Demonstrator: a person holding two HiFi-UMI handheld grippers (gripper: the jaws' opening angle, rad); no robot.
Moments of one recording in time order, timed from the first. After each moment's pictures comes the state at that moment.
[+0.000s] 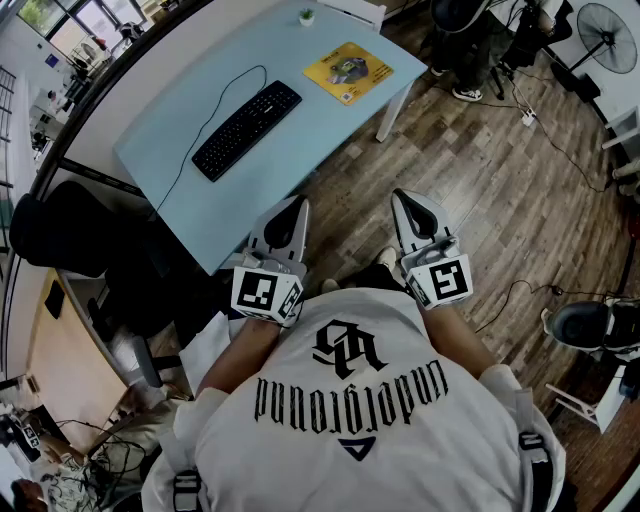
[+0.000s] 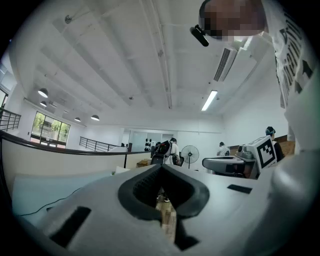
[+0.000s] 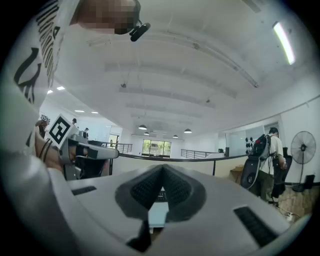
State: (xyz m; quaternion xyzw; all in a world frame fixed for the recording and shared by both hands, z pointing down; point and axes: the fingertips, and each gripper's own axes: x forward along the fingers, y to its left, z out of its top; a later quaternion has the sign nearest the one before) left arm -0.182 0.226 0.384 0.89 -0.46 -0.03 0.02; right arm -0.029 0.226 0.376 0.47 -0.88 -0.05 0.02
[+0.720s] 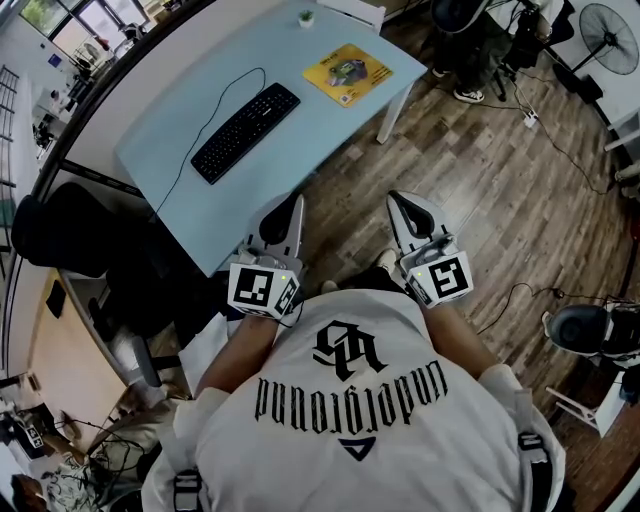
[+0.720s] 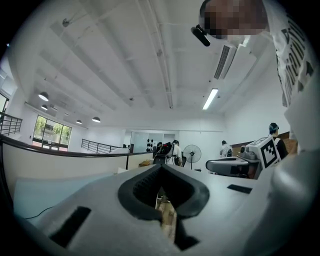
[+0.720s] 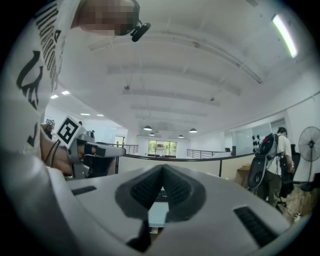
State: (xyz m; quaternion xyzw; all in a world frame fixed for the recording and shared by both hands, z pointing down) left arm -0.178 0.209 0.381 0.88 -0.47 -0.03 0.02; right arm -0.025 0.217 0.381 0.44 -0.90 -0.05 0.02
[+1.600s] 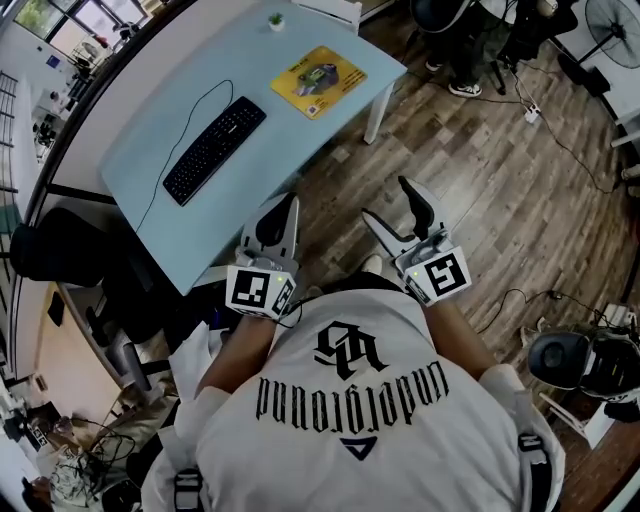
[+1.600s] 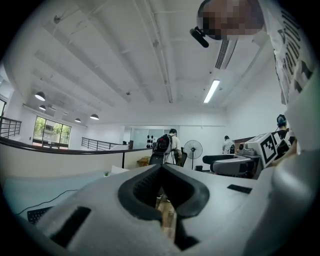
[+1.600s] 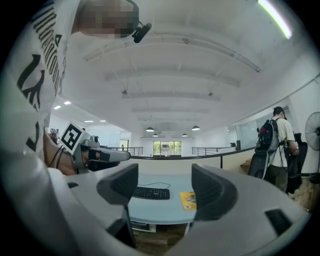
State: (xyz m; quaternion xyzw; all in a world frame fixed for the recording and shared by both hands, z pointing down) left arm -0.046 0.118 0.394 0.88 -0.48 0.00 0.02; right arm 0.096 0.126 0.391 0.40 -0.92 -0.02 0.00
